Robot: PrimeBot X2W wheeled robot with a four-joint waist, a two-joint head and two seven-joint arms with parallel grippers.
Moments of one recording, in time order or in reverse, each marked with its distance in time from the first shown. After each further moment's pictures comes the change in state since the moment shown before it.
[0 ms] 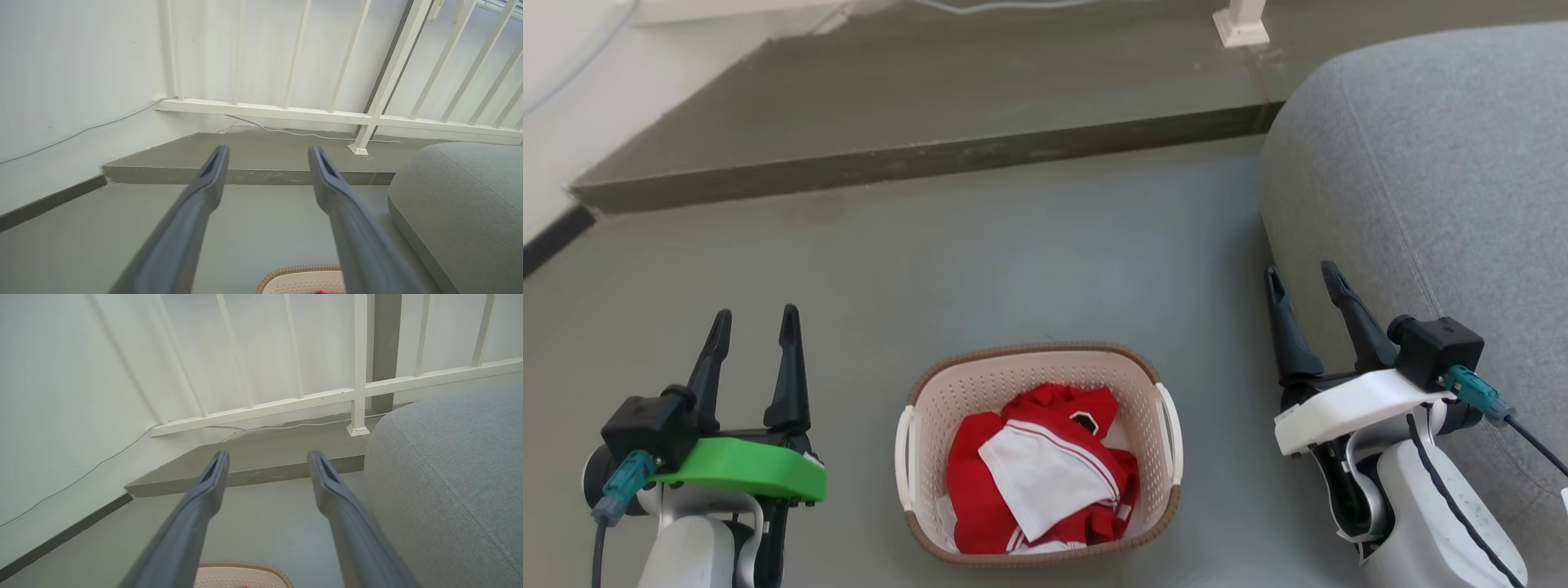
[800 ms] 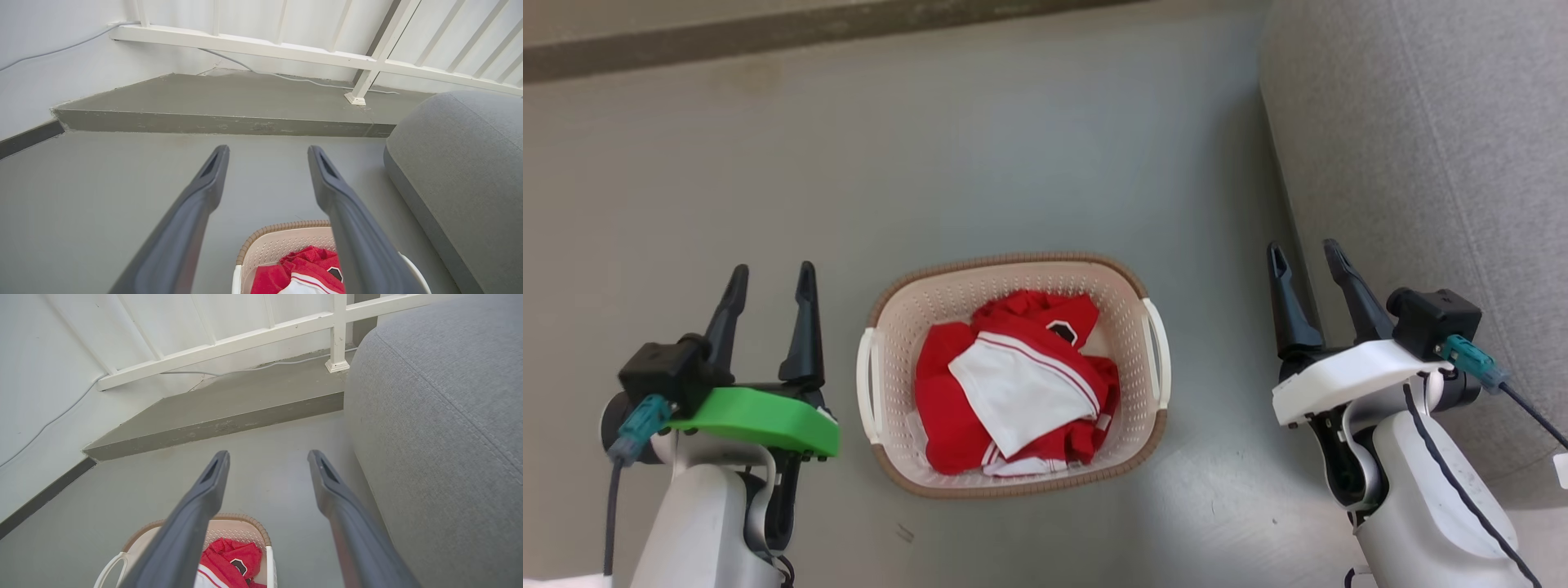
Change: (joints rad) left arm -0.123 0.003 -0.040 0.084 -0.019 -0.006 0.000; right arm -0.073 0.021 -0.029 0.082 0.002 0.000 0.000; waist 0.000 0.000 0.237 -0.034
